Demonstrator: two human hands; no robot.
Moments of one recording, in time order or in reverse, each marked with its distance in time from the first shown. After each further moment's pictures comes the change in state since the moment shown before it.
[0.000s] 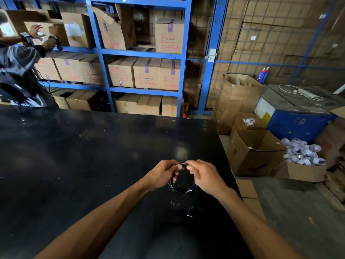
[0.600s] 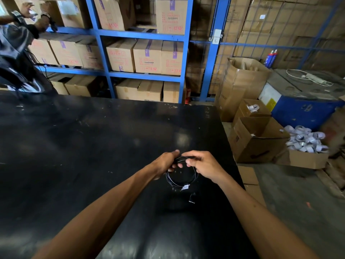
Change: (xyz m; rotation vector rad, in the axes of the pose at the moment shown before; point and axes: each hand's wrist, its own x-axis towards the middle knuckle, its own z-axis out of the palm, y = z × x) left_hand 0.023 -0.020 0.005 -0.126 0.020 -0.436; right_hand 0.013 0.006 0.015 0.531 -0.193 0.476
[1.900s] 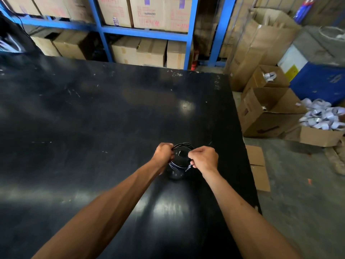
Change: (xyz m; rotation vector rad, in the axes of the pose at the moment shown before) left_hand 0.078 -0.061 0.018 -0.425 0.321 -0.164; right_hand 0.053 0.051 0.049 0.211 0.311 0.486
